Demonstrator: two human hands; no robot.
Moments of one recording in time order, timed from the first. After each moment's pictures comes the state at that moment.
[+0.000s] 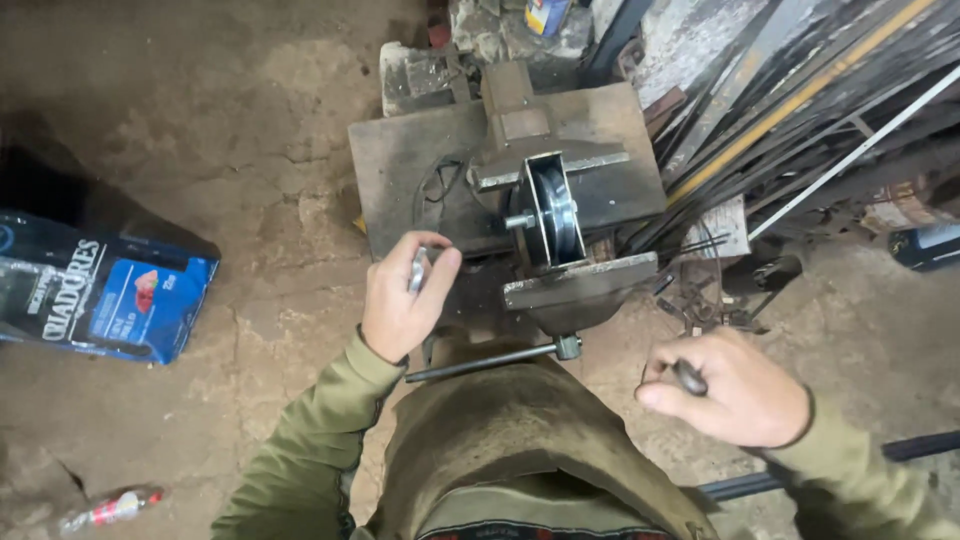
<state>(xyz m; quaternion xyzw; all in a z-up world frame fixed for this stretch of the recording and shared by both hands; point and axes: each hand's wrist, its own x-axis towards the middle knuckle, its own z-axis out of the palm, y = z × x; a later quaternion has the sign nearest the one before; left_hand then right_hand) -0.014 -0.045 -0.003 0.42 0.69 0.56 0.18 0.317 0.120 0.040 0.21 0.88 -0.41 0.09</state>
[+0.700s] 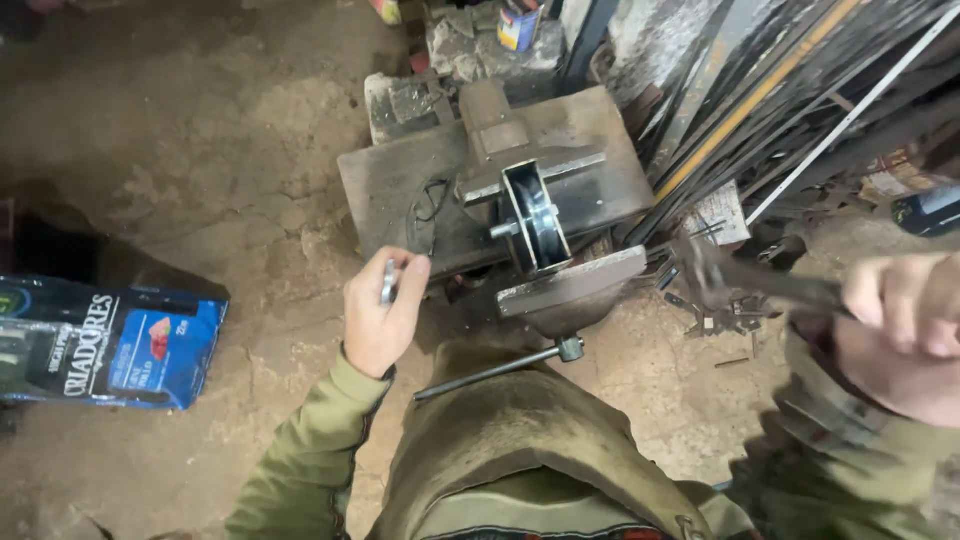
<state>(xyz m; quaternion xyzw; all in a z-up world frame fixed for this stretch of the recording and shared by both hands) -0.030 -0.049 -0.004 0.43 0.68 0.56 0.18 0.470 0.219 -0.038 -0.05 0.62 -0.60 -0.50</state>
